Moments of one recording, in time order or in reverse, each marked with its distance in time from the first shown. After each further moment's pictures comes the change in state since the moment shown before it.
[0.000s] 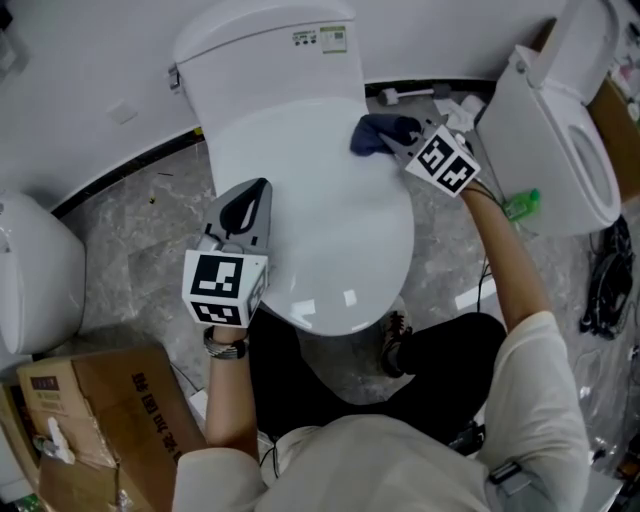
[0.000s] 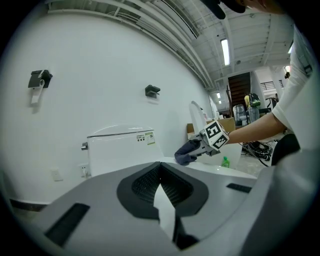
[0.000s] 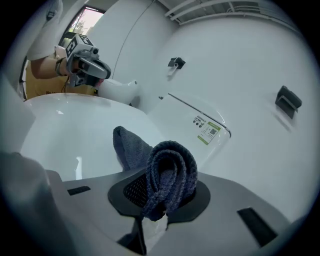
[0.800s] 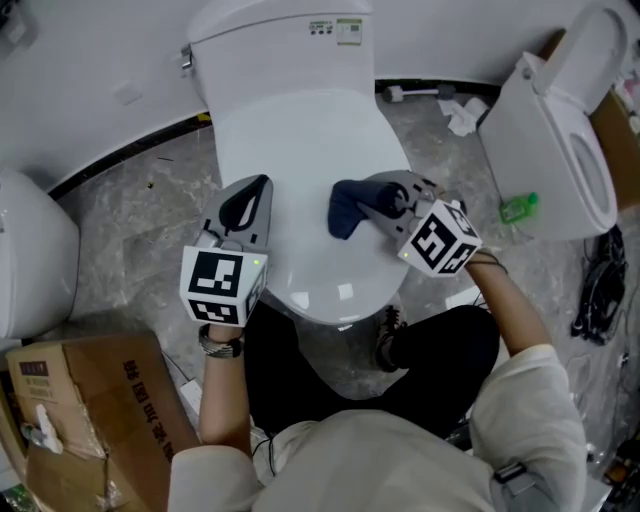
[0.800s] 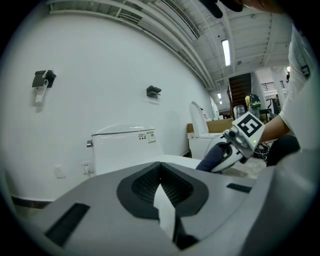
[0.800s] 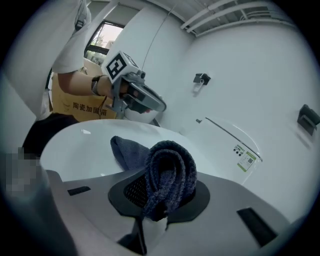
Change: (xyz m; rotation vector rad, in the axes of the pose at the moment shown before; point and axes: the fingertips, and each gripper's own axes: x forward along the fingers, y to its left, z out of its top) left arm -0.022 0.006 -0.009 -0.005 -0.011 0.005; right arm -0.052 0.151 0.086 -0.086 -0.124 0.193
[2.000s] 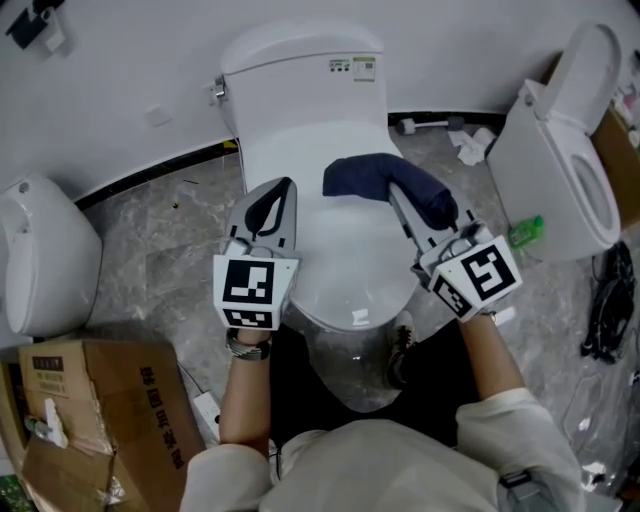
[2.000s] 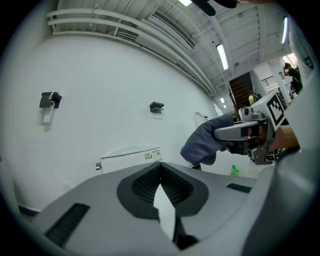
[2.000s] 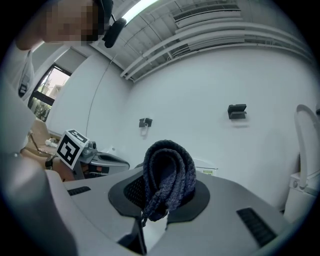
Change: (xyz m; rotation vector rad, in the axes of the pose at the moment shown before) left arm -0.018 -0.001 0.061 0.052 -0.146 0.090; right arm -0.106 -0.066 0.108 0.526 -0.455 -0.462
